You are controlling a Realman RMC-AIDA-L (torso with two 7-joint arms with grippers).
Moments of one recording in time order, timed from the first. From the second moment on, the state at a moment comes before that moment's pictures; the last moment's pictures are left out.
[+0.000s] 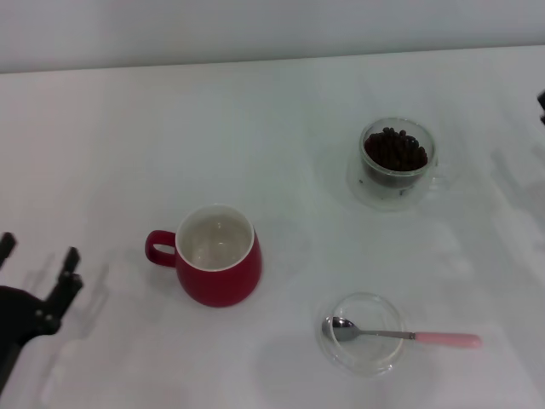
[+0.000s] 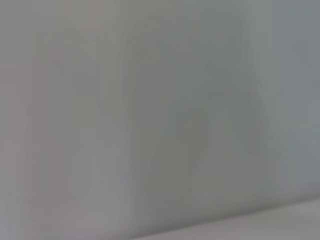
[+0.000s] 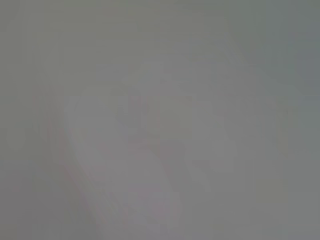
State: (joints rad) left arm -0.11 -2.08 2.82 0.25 -0.98 1.42 0.03; right arm 0.28 2.01 -0.40 0.09 -1.11 -1.50 0.65
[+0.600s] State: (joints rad) left arm -0.13 -2.08 2.82 0.19 -1.15 1.49 -0.13; right arm 0.06 1.99 -0.68 0.10 -1.11 -1.76 0.92
